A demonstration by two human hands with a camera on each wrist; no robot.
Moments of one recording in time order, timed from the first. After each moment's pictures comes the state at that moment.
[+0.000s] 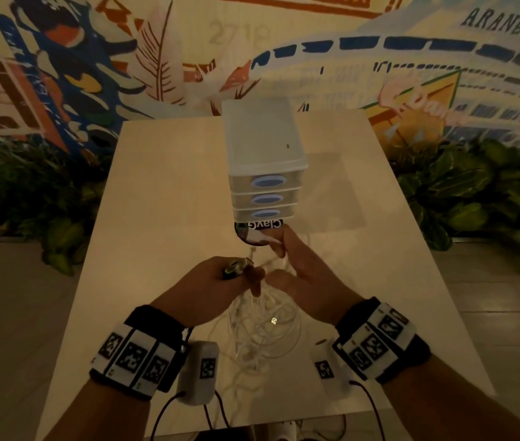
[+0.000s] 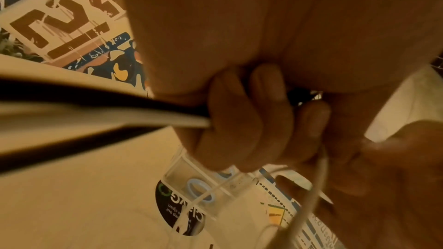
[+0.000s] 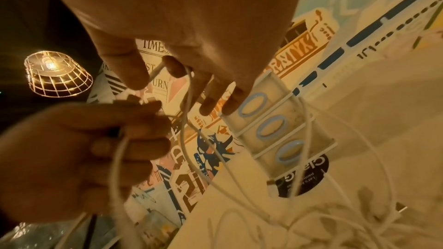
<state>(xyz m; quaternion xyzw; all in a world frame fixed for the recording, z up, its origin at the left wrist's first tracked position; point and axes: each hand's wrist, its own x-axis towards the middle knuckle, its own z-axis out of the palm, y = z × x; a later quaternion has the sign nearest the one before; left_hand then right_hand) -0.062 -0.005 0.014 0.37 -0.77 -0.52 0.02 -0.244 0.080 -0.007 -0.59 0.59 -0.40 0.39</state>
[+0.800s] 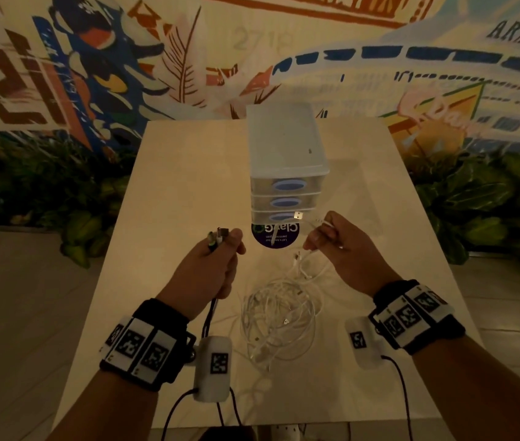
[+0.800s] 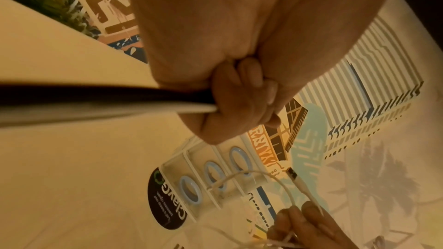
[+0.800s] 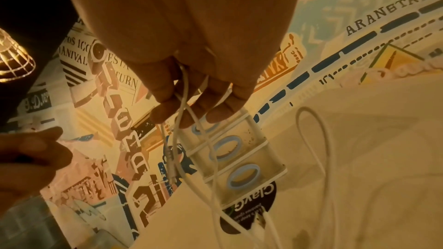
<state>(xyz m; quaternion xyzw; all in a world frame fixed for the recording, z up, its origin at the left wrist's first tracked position) -0.043 -0.017 0.004 0.43 -0.52 -0.70 0.23 -0.289 0.059 -0.020 -0.54 0.64 -0.43 0.34</state>
